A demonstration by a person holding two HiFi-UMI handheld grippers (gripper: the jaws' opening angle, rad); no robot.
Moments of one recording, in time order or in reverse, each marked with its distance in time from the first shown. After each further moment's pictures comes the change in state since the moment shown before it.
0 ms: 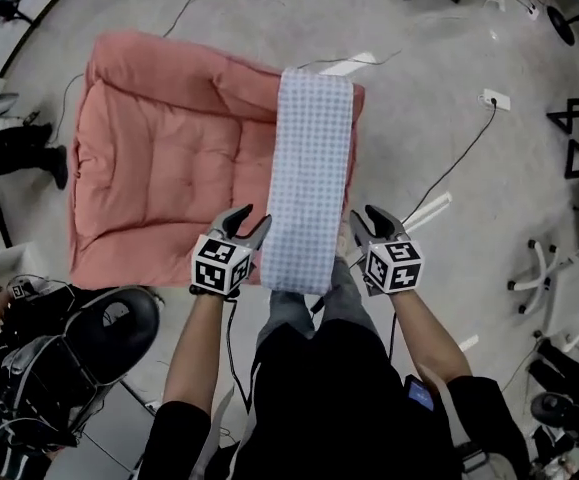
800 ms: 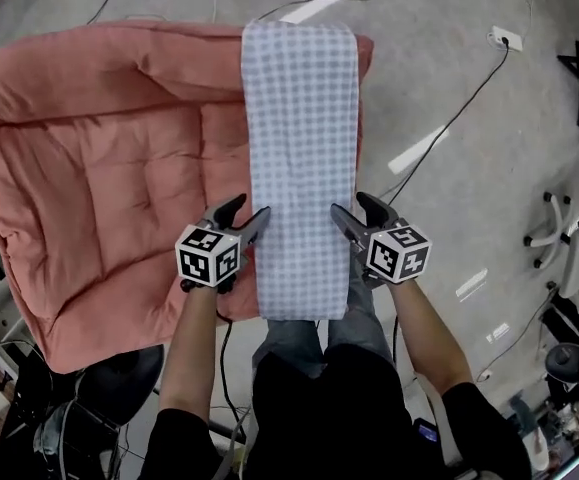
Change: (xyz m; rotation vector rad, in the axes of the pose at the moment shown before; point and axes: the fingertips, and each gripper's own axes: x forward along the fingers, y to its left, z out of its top) left arm 0.163 0.076 -0.096 -0.167 0.170 -0.195; right arm 0.144 -0.046 -0.098 0.319 0.103 0.091
